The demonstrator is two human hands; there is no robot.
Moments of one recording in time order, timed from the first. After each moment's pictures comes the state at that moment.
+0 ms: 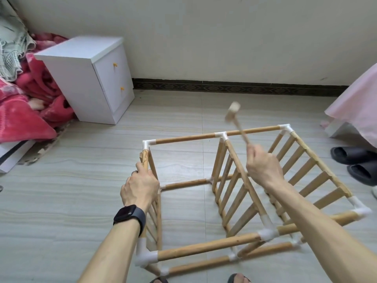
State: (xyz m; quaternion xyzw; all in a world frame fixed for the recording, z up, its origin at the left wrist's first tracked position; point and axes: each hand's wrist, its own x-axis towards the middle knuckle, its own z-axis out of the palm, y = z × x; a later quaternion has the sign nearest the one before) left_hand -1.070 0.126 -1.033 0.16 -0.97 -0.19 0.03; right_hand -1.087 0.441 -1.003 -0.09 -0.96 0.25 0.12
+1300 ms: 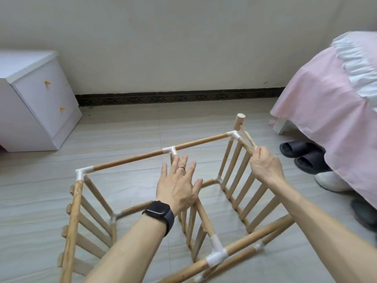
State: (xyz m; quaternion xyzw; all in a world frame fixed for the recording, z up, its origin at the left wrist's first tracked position) left_hand -1.119 0.331 -1.023 -0.25 -0.96 -0.09 -0.04; right_hand -1.094 0.596 -1.001 -0.27 -0.92 0.24 0.14
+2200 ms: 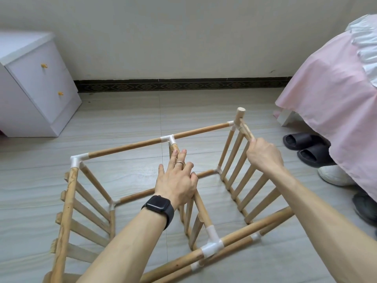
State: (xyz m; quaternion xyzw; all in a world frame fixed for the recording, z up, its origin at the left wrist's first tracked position) left_hand -1.111 0.340 -1.033 -0.21 -0.96 -0.15 -0.10; right_hand -1.110 0.598 -1.002 -0.30 -0.94 0.15 0.05
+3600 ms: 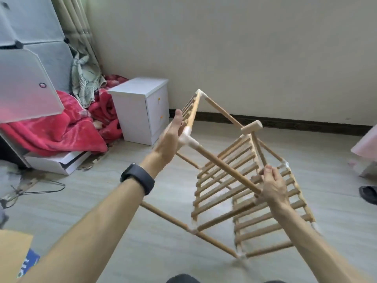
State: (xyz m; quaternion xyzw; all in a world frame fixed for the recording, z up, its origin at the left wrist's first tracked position) left_hand -1.037 0.101 -0.835 -0.05 -0.78 -0.63 0.06; right_hand -1.017 0.390 -0.959 -0.13 -0.80 0.58 0.12
